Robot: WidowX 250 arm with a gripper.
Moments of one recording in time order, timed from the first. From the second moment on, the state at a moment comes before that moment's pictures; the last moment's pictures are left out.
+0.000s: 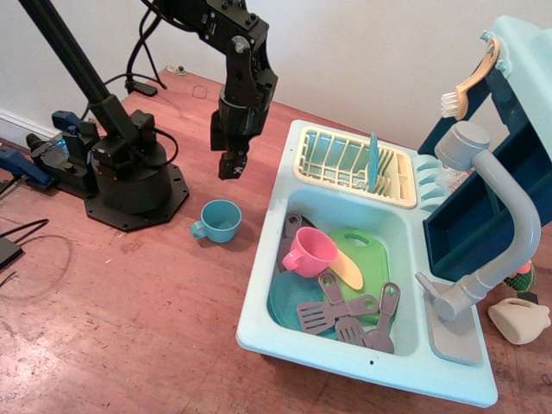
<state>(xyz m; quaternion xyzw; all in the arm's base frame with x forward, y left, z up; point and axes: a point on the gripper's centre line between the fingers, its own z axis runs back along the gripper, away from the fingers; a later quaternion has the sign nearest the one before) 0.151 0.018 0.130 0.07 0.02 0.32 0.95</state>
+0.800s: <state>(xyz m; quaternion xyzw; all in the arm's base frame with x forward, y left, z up) 0.162 0.010 0.084 0.05 0.03 0.31 0.95</state>
